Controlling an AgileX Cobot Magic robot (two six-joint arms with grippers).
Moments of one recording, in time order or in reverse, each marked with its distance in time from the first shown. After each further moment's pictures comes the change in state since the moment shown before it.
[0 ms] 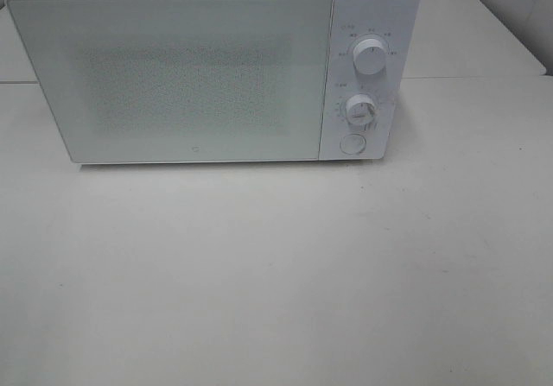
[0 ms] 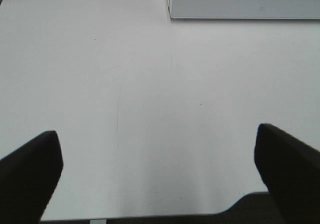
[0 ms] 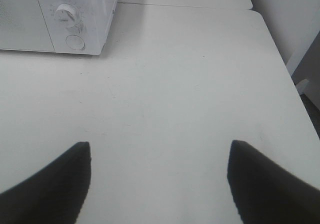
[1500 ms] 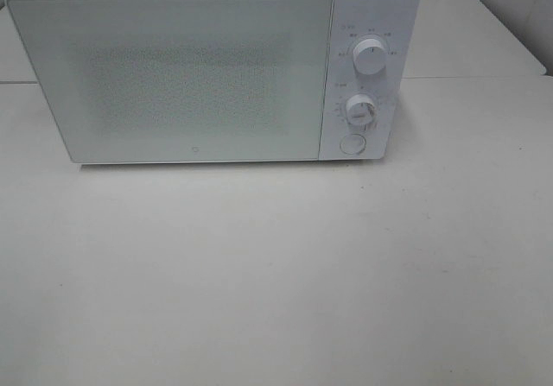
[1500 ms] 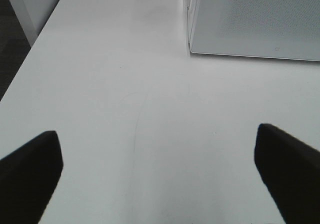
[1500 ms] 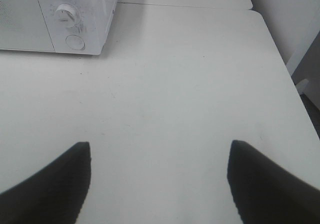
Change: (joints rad) left arm 0.092 -0.127 0.000 0.000 -0.001 0.005; right arm 0.000 0.000 0.000 0.000 0.000 0.000
